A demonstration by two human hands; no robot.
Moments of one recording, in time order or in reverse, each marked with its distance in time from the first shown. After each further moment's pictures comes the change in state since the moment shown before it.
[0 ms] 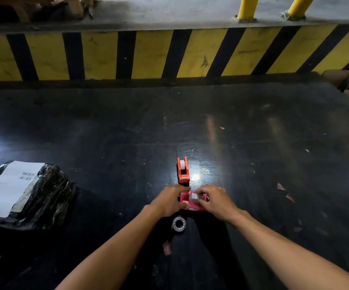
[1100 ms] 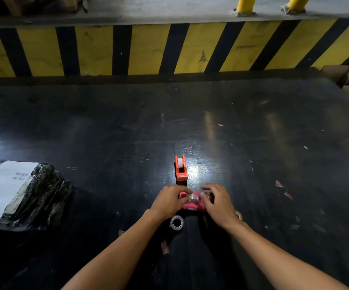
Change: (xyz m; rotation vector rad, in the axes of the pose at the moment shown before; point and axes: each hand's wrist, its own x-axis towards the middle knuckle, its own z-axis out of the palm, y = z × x) left_hand -0.003 0.006 0.012 -0.082 0.162 -0.013; right_hand -0.016 0.012 0.019 0.120 0.263 0.083
